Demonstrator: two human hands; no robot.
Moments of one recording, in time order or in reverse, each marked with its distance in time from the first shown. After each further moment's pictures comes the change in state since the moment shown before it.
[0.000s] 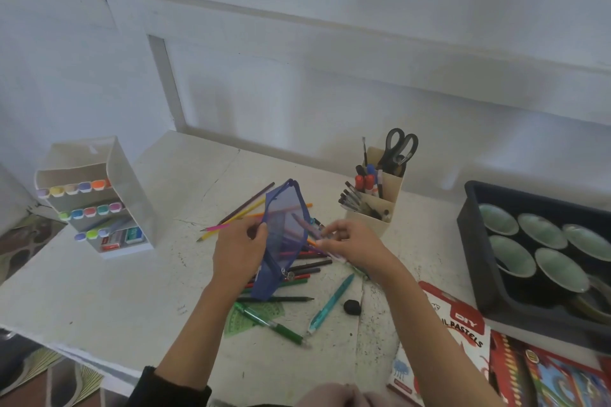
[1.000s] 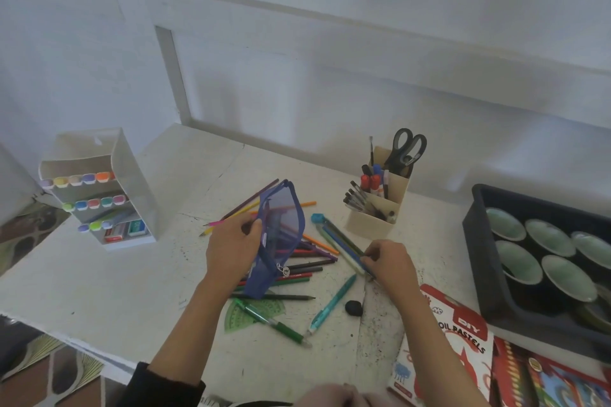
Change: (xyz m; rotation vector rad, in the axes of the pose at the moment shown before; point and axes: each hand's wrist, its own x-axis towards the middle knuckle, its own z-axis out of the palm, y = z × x) left_hand 0.001 -0.005 -0.009 0.032 0.043 -0.050; right_hand 0.024 0.090 -0.016 -0.595 0.381 0.049
